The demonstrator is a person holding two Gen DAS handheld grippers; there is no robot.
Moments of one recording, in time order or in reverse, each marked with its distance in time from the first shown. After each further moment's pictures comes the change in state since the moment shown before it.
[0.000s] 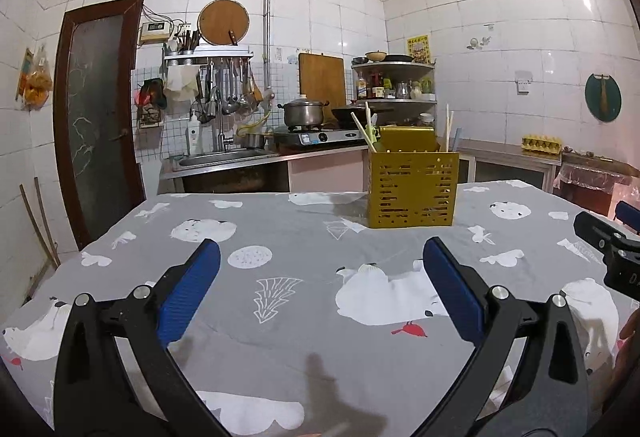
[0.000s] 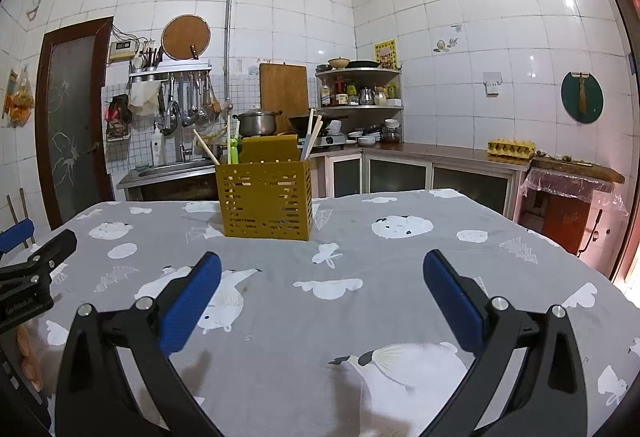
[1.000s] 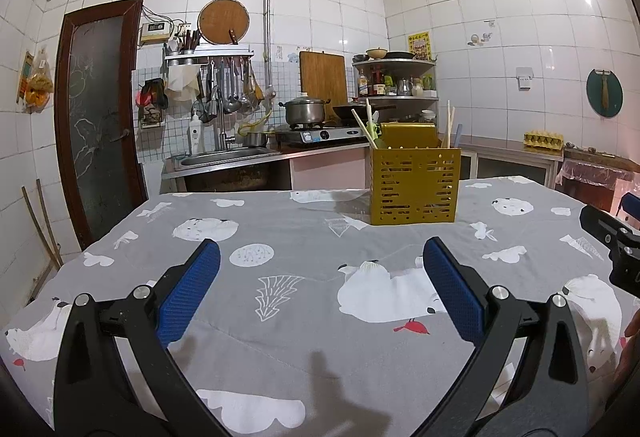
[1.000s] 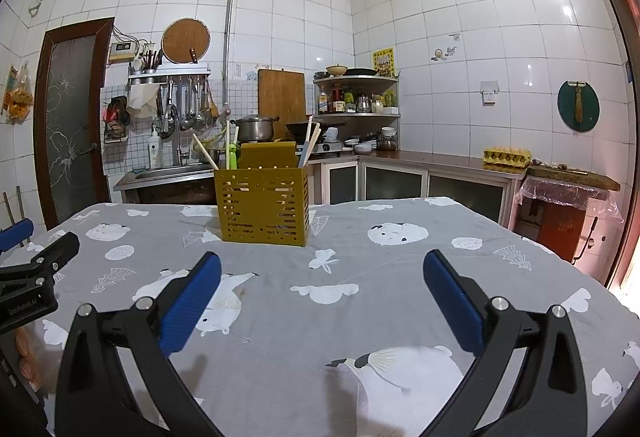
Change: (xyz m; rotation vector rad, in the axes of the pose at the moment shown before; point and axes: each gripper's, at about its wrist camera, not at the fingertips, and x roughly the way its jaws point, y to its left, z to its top) left arm 0.002 -0.003 -0.001 0.010 0.007 0.010; right arm -0.007 0.000 0.002 -0.020 -0.026 -0.016
